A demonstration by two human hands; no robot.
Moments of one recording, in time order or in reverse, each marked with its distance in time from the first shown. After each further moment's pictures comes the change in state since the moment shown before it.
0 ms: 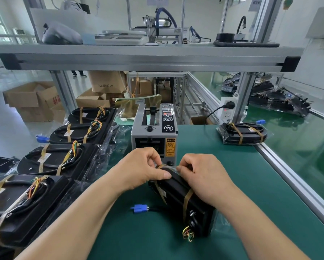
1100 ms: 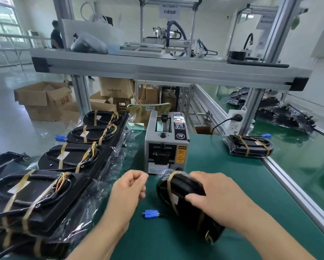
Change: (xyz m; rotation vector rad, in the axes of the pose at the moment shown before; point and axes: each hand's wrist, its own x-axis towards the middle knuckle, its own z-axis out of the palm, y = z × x) left_hand -0.056 -0.048 0.026 -0.609 0.529 -0.192; right_hand -0.025 -0.004 -0.005 -0.192 -0.183 -0.089
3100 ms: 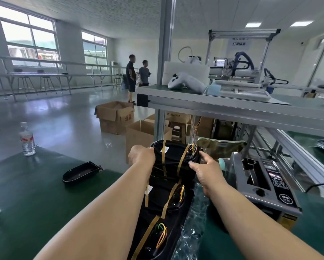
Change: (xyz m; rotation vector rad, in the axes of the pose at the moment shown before) left_hand 0.230 0.084 -0.167 0.303 0.643 -0.334; right_hand 0.248 -0.175 0.064 1.192 0.082 0.201
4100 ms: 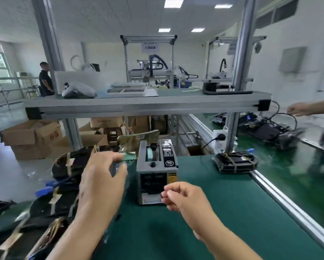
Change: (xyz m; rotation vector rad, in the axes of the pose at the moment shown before) left_hand -0.272 -0.024 -0.027 0.068 -0.207 0.993; right_hand -0.181 0.035 -0.181 -0.033 0.112 -0.025
